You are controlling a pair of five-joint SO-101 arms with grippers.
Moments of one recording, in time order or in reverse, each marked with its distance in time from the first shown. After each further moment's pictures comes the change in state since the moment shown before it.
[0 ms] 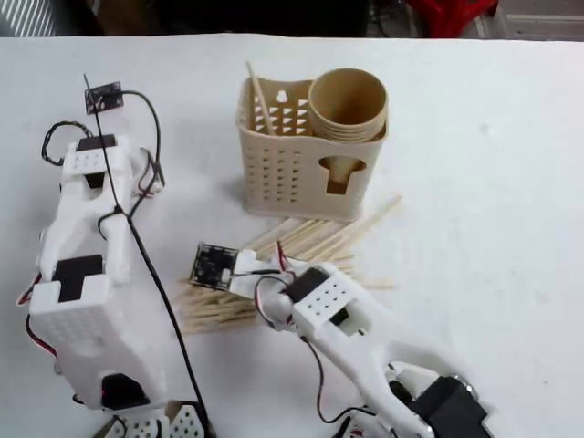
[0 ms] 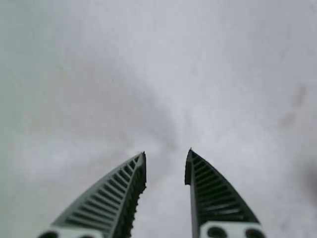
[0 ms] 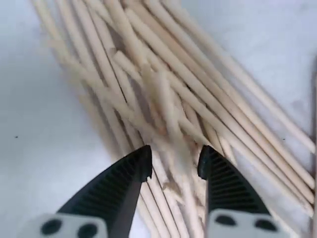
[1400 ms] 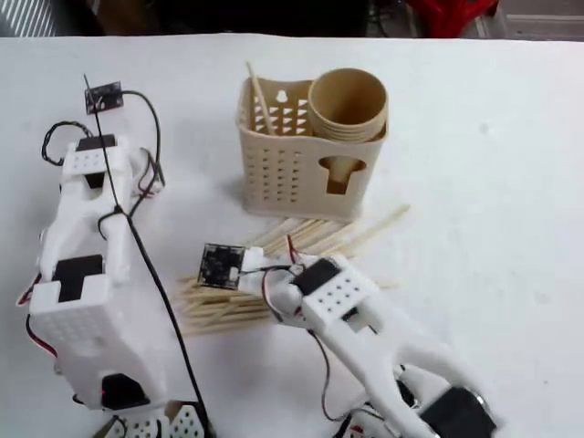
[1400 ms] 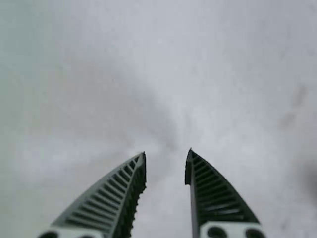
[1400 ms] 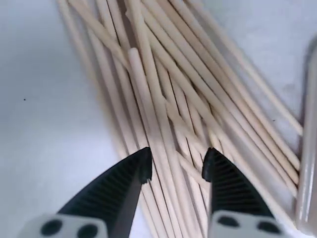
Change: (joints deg) left arm 0.0 0.0 0.0 0.0 0.0; right arm 3.0 -5.1 -2.6 10.5 6.1
